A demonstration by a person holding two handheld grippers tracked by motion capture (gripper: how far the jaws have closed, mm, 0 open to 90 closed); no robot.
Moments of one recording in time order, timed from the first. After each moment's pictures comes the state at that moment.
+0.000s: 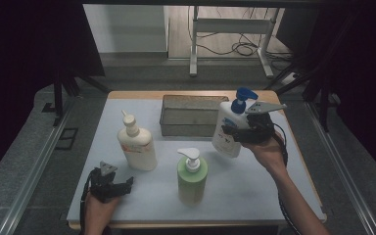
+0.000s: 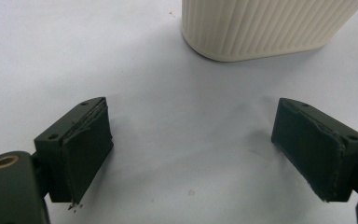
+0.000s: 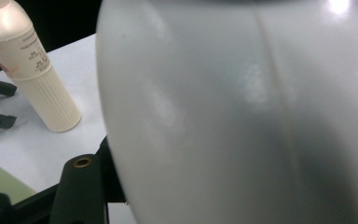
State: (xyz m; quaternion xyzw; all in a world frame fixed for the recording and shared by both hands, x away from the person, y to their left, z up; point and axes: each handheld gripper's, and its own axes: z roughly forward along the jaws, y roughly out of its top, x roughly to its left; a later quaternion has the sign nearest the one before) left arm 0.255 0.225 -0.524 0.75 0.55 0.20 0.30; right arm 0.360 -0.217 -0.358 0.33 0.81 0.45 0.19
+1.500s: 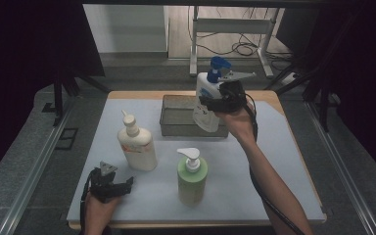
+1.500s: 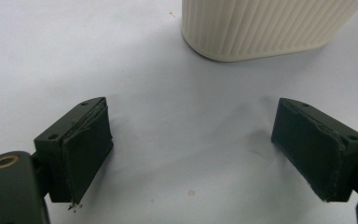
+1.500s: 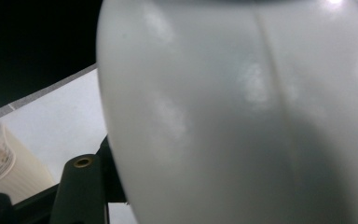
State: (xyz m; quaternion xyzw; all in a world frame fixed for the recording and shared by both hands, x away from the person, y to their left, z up) left arm 0.255 0.225 -0.525 0.75 0.55 0.20 0.30; right arm 0.426 -0.148 -0.324 0.35 0.79 0.46 0.21
